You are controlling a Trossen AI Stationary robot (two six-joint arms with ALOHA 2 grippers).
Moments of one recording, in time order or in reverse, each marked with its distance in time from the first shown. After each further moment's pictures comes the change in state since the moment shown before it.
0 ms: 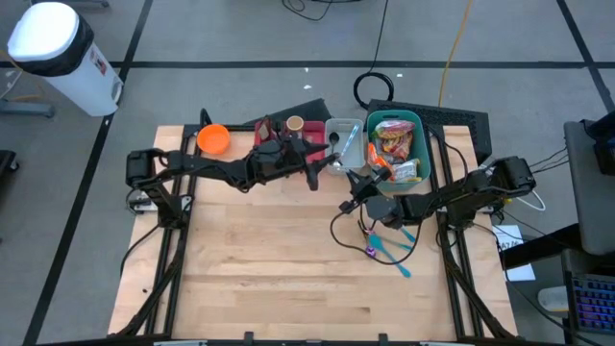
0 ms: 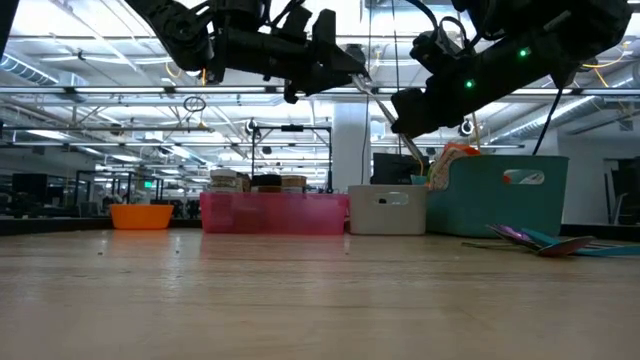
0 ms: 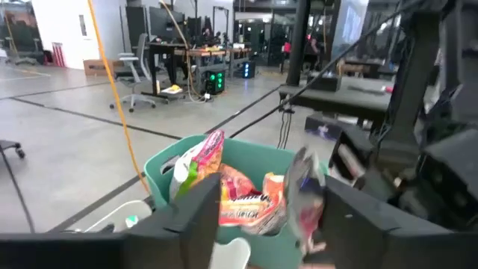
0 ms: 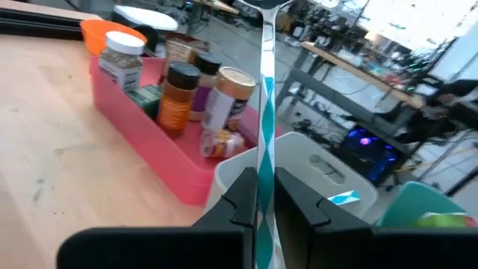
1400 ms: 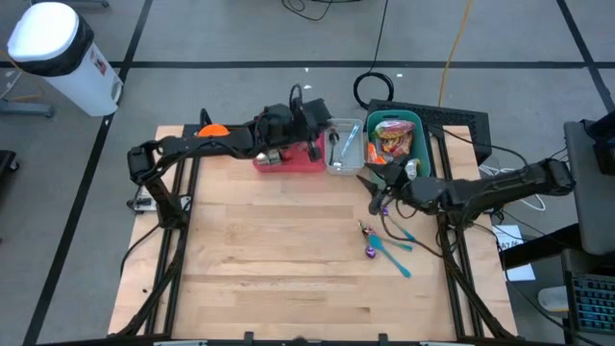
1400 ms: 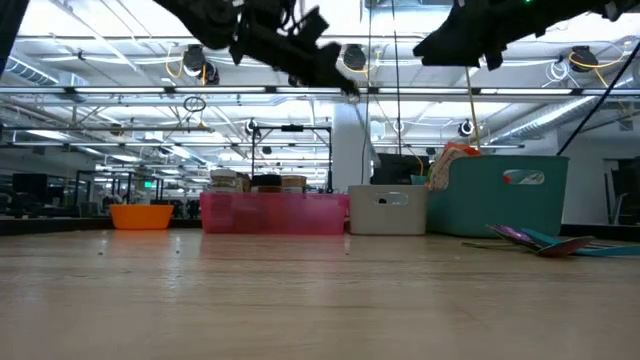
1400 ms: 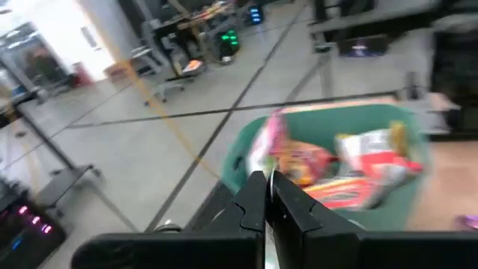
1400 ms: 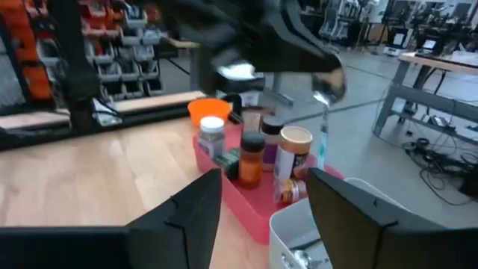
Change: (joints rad) left arm 0.150 0.014 0.314 -0.485 0.085 0.376; right arm 0.000 -0.520 0.000 -0.344 -0.360 0.112
